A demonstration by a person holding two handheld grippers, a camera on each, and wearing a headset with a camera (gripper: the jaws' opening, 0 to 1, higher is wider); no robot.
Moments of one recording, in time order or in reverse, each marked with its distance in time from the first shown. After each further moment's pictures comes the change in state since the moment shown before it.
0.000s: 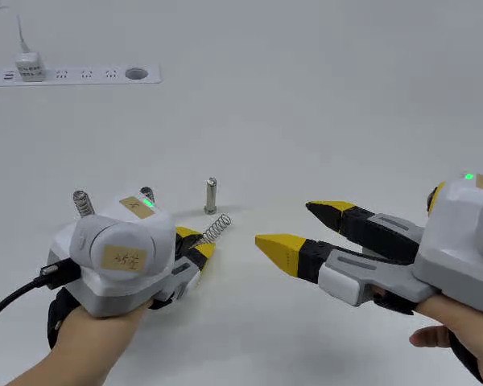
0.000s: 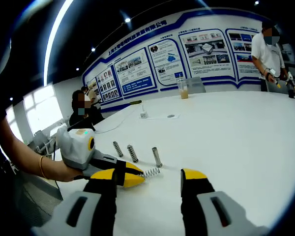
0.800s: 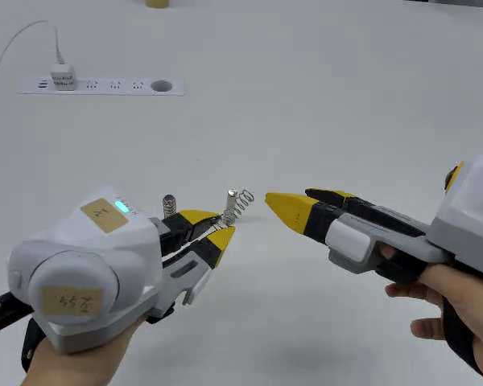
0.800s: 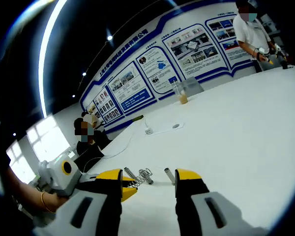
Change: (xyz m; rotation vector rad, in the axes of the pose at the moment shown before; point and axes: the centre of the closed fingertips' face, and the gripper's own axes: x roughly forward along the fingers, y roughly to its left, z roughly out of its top) left arm -0.061 -0.010 0.063 0.021 -0.272 0.016; right arm 0.019 0.013 0.043 0.247 -0.109 0.063
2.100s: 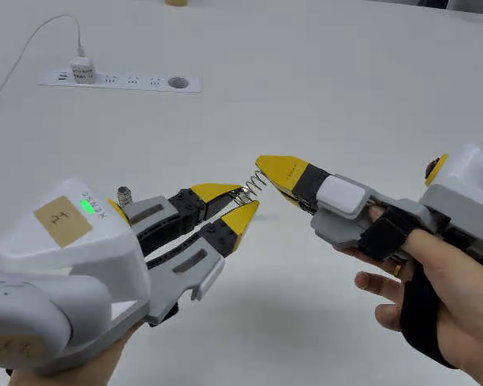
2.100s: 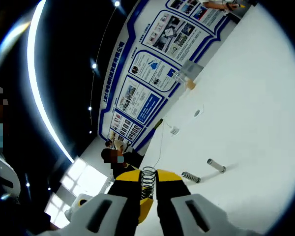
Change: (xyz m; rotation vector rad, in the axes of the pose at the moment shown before) left arm -0.025 -0.009 0.047 0.017 -0.208 -0.012; right arm 0.021 0.044 0.010 0.461 -0.055 0.190
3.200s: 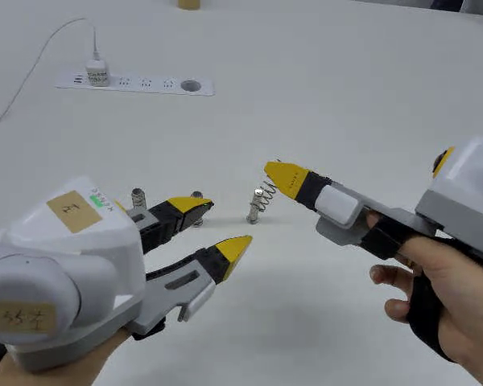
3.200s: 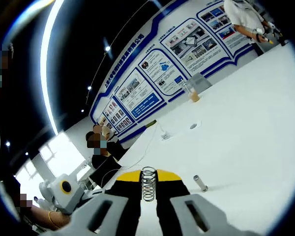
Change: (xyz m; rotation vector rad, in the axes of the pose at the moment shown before) left arm -0.021 0.017 -0.038 -0.031 0.213 0.040; right arm 0.009 -0.008 0.001 -0.354 0.032 -0.086
